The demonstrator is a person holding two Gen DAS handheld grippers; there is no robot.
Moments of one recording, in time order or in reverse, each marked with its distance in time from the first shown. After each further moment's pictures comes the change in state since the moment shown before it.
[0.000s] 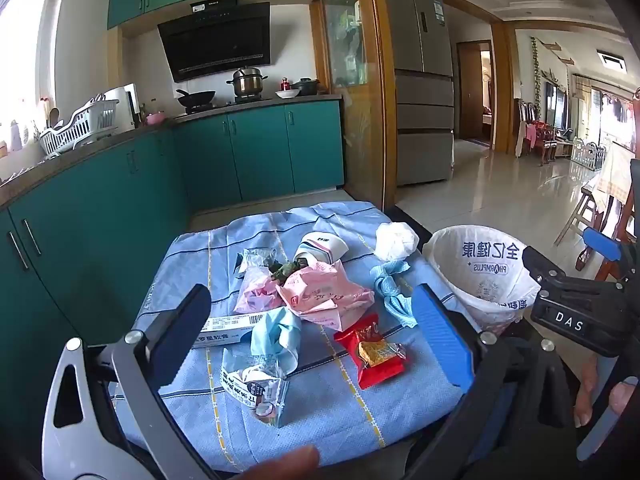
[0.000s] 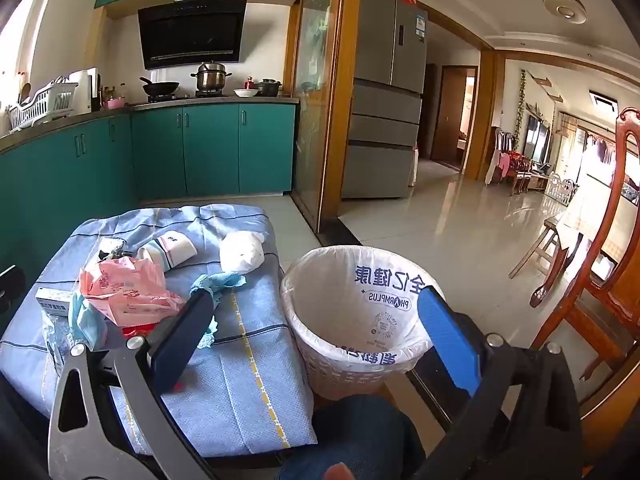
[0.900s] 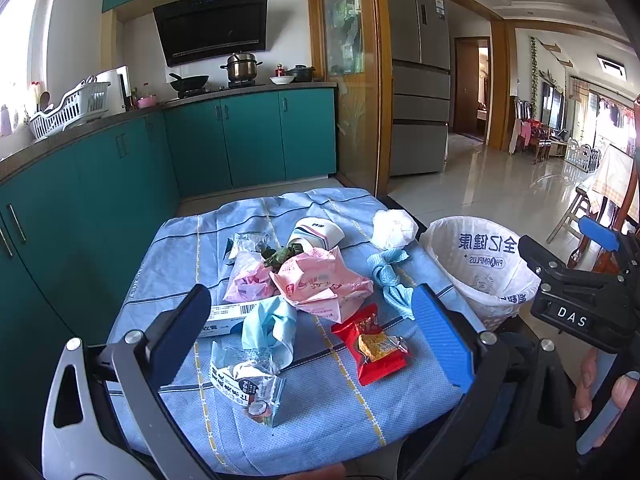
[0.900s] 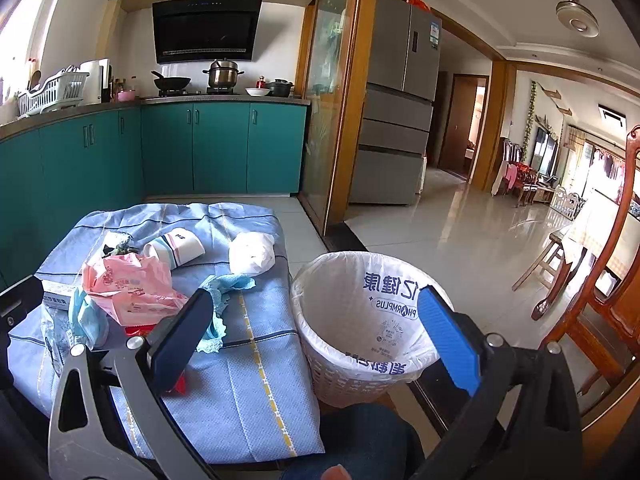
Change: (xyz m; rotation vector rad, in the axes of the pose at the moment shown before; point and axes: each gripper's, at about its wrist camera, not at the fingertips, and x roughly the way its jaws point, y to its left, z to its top) left arm 0.022 0.008 -0.008 -0.026 0.044 -0.040; right arm 0.006 0.019 0.002 -0.051 -0.011 0.020
